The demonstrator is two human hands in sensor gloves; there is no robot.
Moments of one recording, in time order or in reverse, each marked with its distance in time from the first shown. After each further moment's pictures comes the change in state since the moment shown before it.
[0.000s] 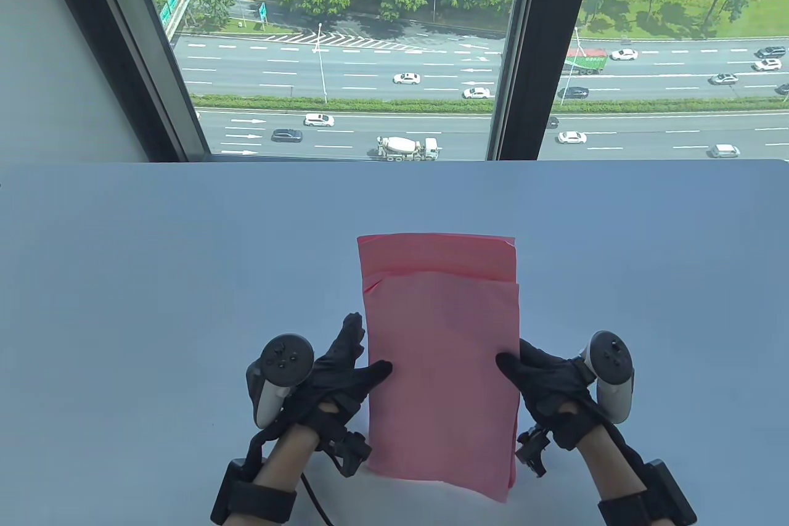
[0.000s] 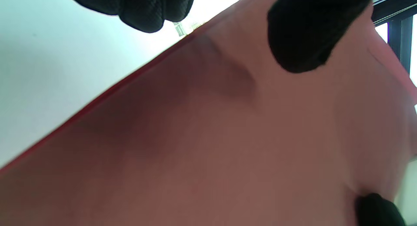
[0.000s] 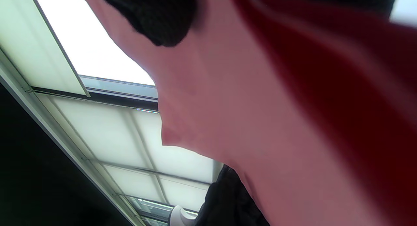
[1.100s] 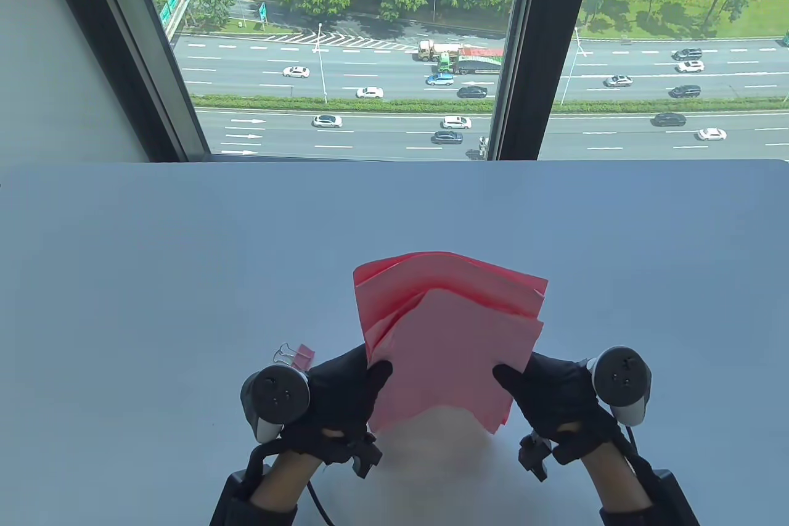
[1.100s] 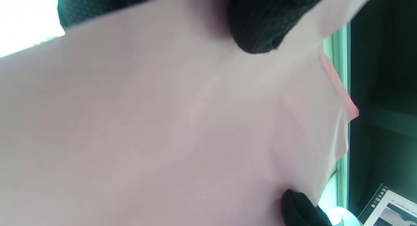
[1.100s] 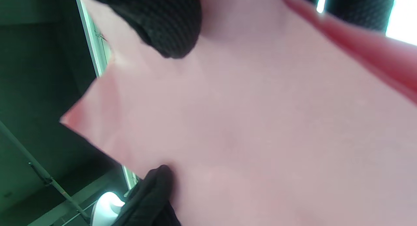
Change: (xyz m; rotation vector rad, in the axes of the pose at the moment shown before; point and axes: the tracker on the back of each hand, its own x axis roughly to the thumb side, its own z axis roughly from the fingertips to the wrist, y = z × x) left_hand 0.049 0.001 0.029 0.186 -0.490 -0.053; right_hand 0.039 0.006 0.014 -0.051 -0.271 0.367
